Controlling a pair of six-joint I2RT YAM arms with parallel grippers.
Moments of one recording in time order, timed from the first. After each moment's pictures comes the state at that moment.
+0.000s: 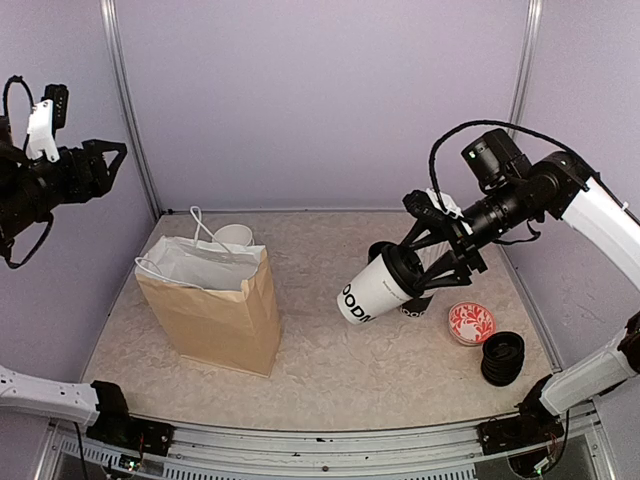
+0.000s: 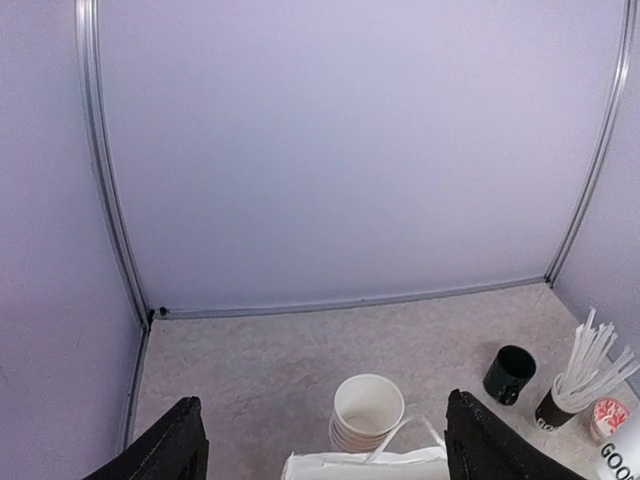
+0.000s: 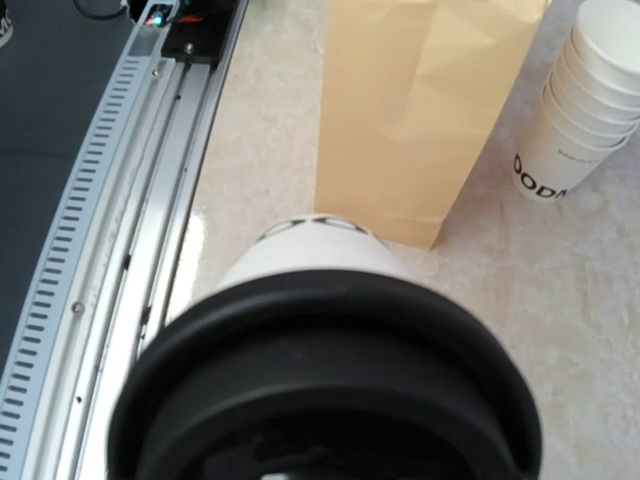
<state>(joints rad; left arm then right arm) -0.99 0.92 1.62 -0.84 -0.77 -0.18 0.65 1.34 1.56 -1.15 -0.71 -0.83</state>
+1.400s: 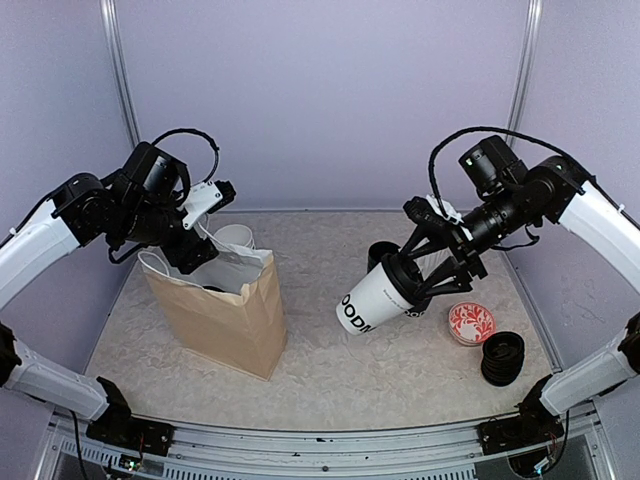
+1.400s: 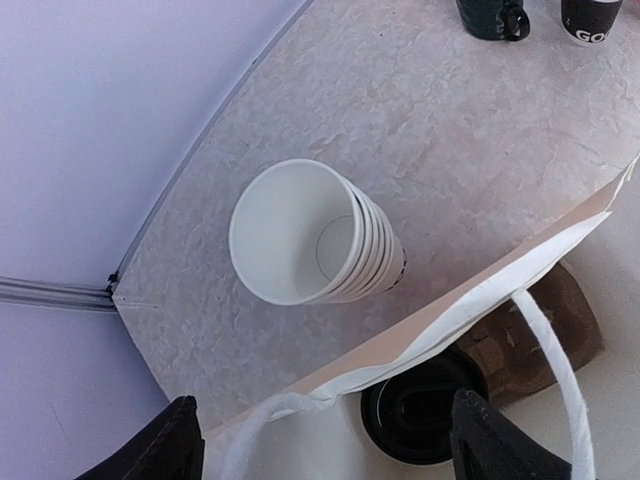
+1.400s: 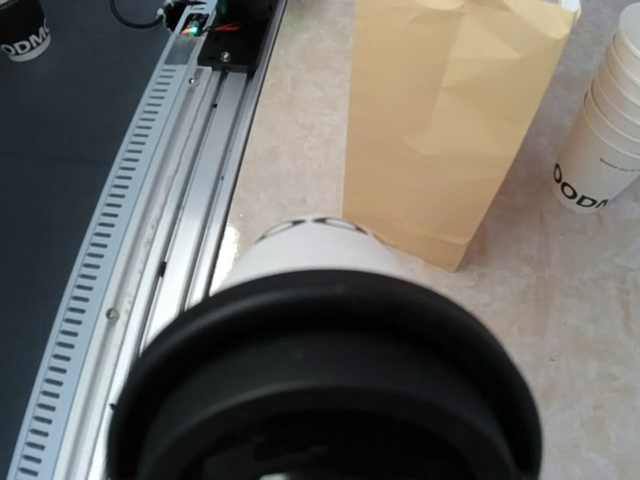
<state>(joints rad) -0.73 1.25 1.41 -0.98 -0.28 0.37 0.65 1.34 1.53 -1.16 -0.77 -0.84</state>
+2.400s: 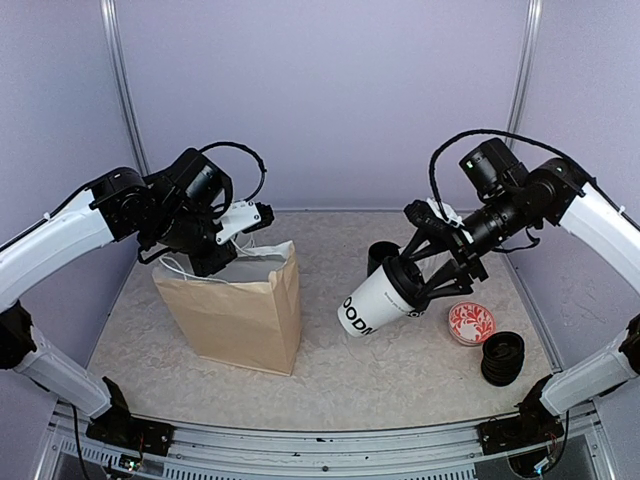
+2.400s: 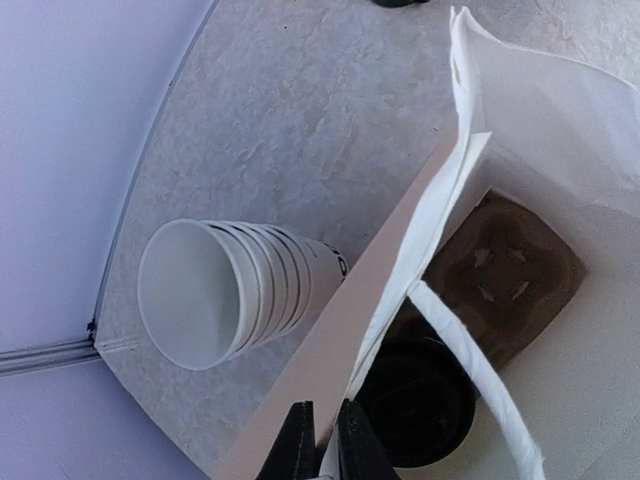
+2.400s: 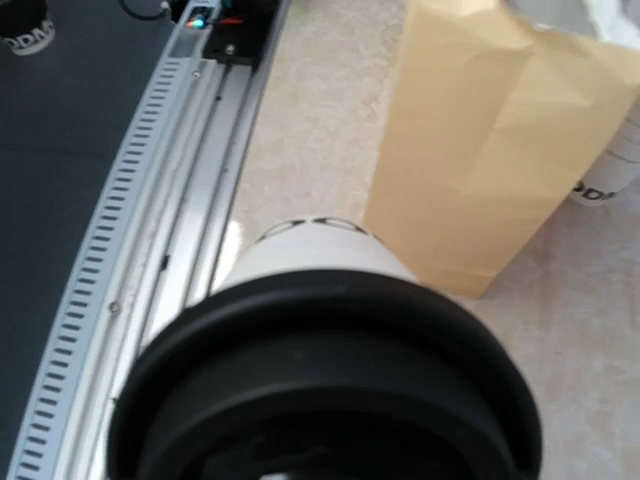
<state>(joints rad) -0.85 1.40 1.49 -1.04 -0.27 0.42 0.65 1.33 1.51 -1.16 -0.77 -0.84</state>
